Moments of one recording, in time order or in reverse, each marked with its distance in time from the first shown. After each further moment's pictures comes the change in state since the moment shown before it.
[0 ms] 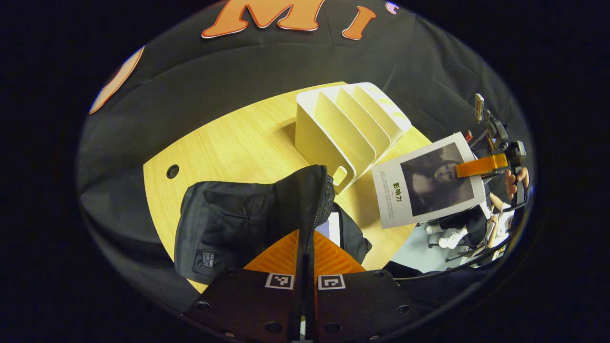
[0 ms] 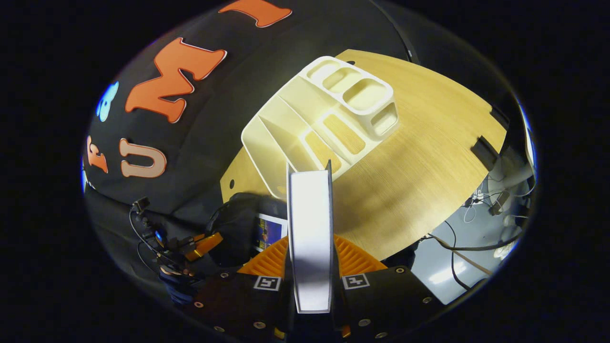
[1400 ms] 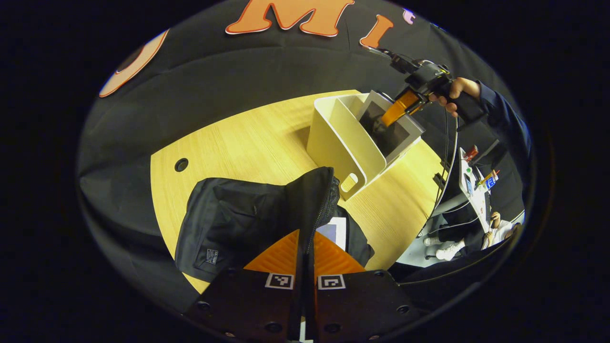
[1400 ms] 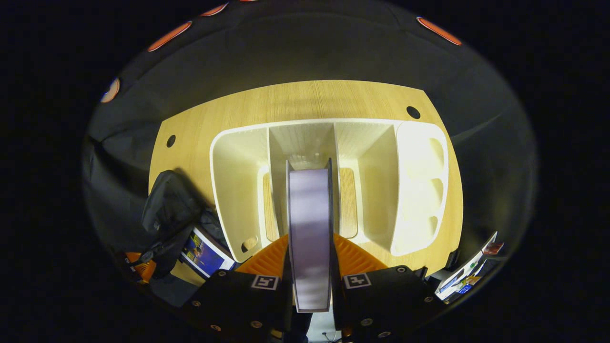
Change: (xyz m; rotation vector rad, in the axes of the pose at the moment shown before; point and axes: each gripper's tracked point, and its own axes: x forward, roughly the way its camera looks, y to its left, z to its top) left arm -0.006 0.015 0.001 -0.071 -0.035 0.008; right arm 0.131 0.056 0.177 -0.604 0.245 -0.463
